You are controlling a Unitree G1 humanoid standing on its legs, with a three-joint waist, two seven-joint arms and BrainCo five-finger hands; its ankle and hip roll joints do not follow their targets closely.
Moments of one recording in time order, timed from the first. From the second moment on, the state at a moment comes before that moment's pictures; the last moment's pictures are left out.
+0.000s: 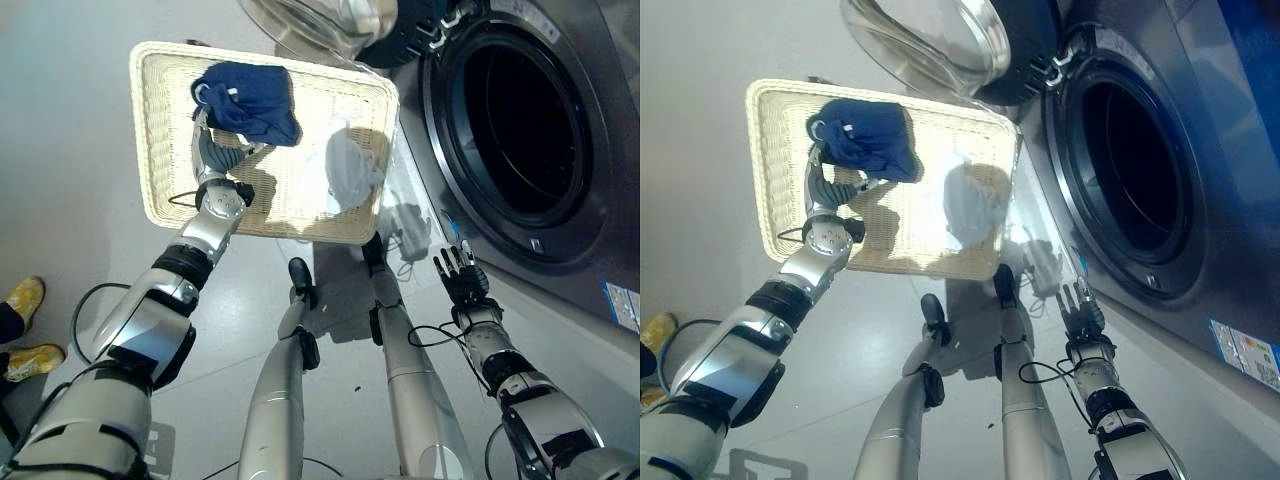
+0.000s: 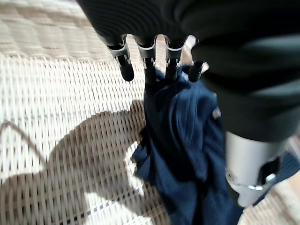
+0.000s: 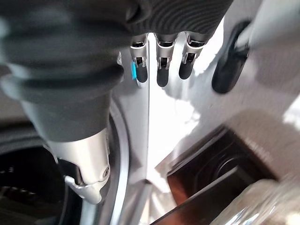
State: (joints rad) left arm -1.13 0.53 -0.50 0.94 -0.31 0.02 0.65; right arm -0.54 -0.31 0.19 0.98 1.47 -0.22 0.17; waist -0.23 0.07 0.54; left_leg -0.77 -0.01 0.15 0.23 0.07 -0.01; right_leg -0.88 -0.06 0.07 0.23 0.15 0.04
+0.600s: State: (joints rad) left arm -1.38 0.54 -0.61 1.25 -0.29 0.14 0.75; right arm -0.44 -0.29 0.33 0.83 1.47 -0.22 0.25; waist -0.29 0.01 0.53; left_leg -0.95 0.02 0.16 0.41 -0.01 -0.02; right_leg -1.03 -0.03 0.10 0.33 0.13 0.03
